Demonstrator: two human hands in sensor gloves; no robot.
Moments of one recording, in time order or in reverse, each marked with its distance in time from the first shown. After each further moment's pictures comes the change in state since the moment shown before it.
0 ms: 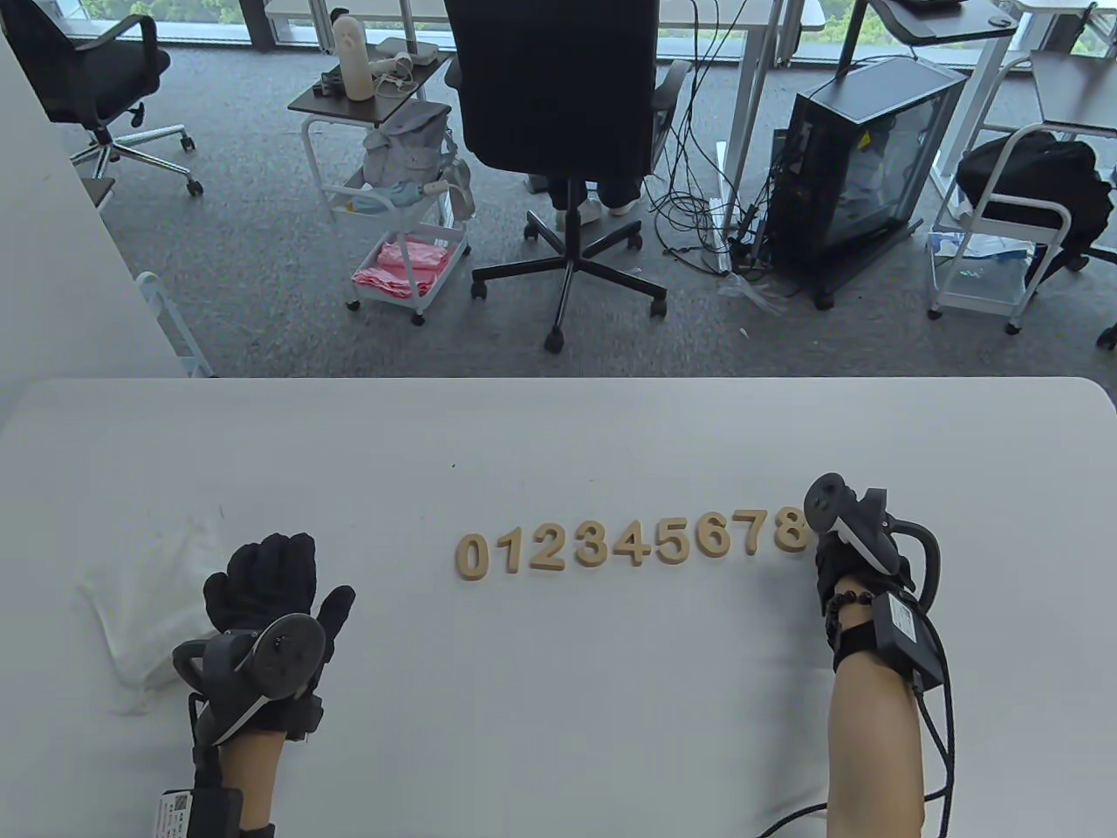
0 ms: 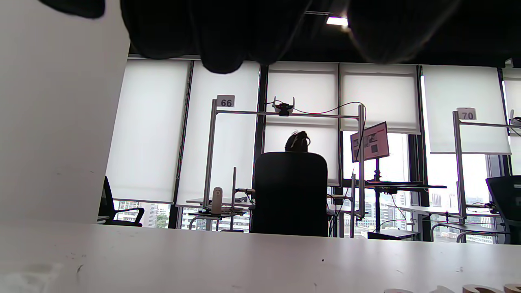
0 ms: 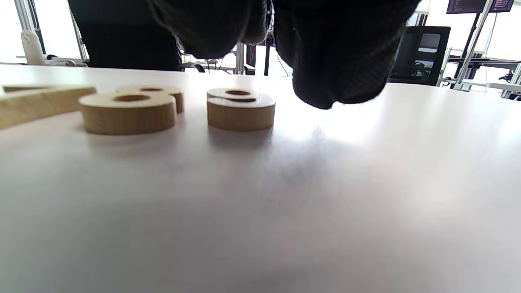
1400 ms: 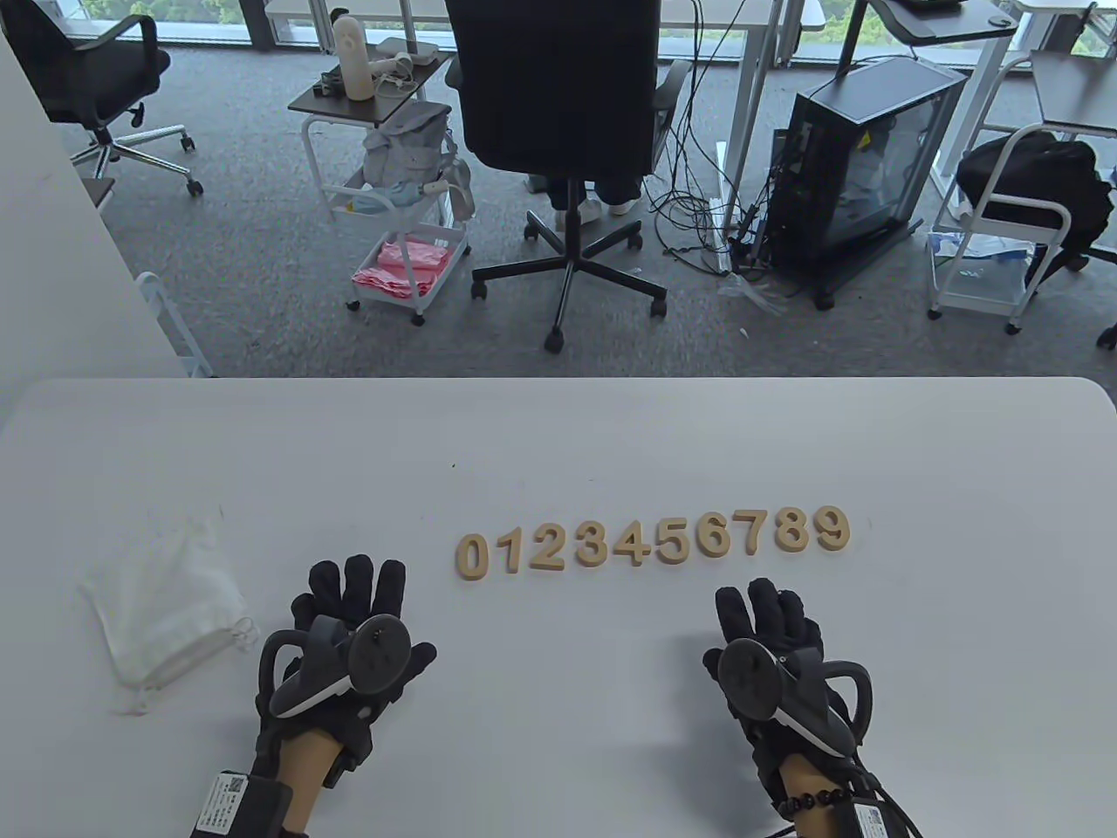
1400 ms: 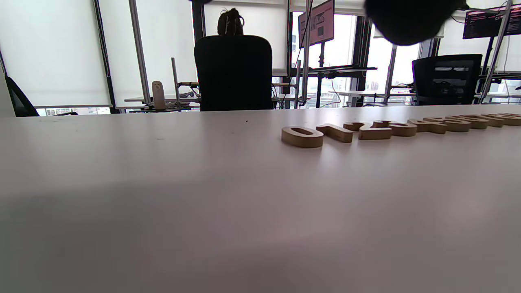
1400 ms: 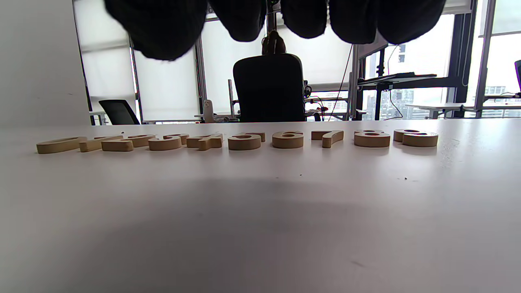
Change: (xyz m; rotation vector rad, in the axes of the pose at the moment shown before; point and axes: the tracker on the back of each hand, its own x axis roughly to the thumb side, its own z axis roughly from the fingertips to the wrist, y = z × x) left_hand 0.052 -0.054 0.000 -0.450 -0.212 -0.014; right_hand 0.064 -0.013 0.200 -0.156 -0.418 -0.114
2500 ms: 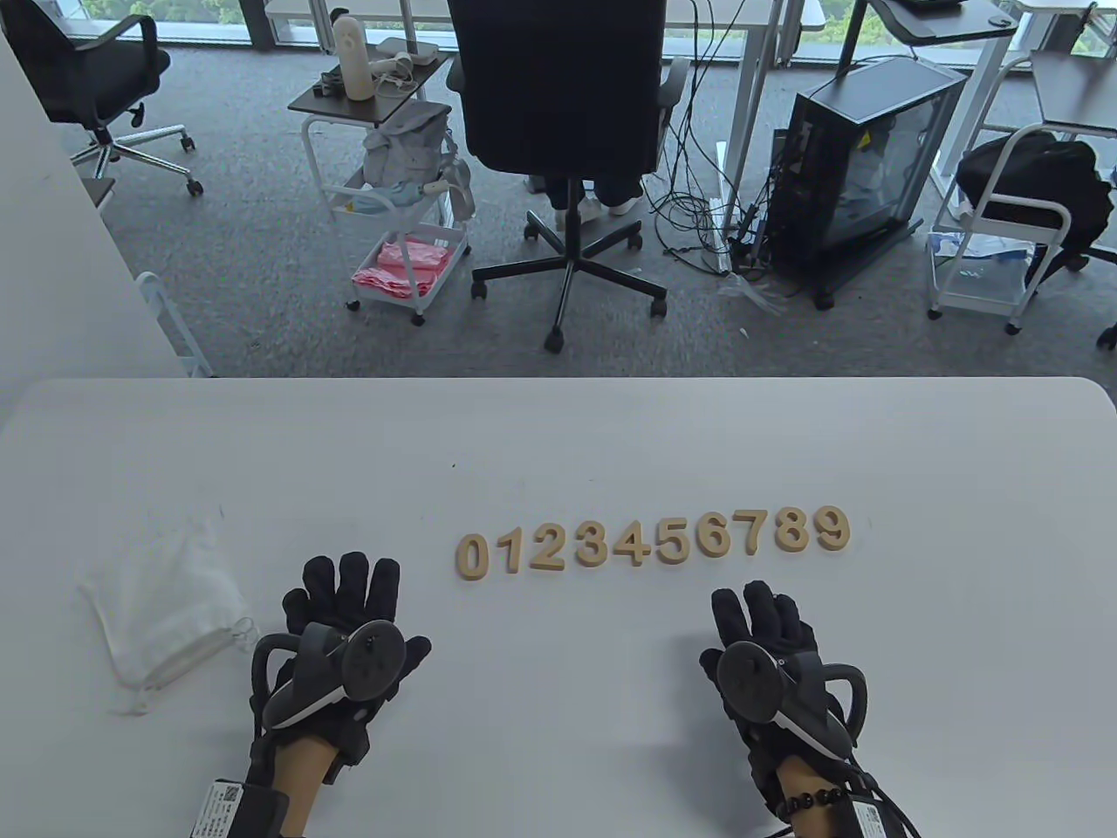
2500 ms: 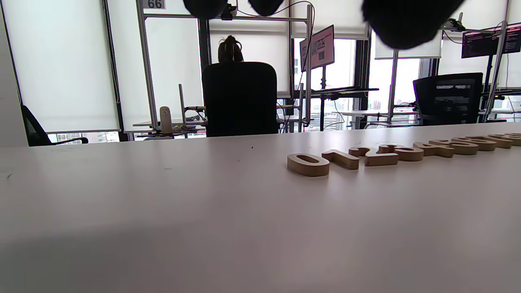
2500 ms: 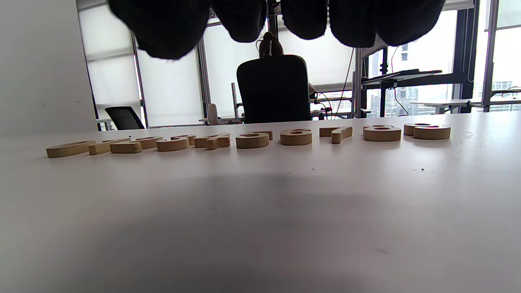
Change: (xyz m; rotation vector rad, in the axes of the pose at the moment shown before) left_hand -0.001 0.005 0.006 0.092 0.019 -0.025; right_hand 0.004 0.002 0.001 -0.003 -0.012 -0.031
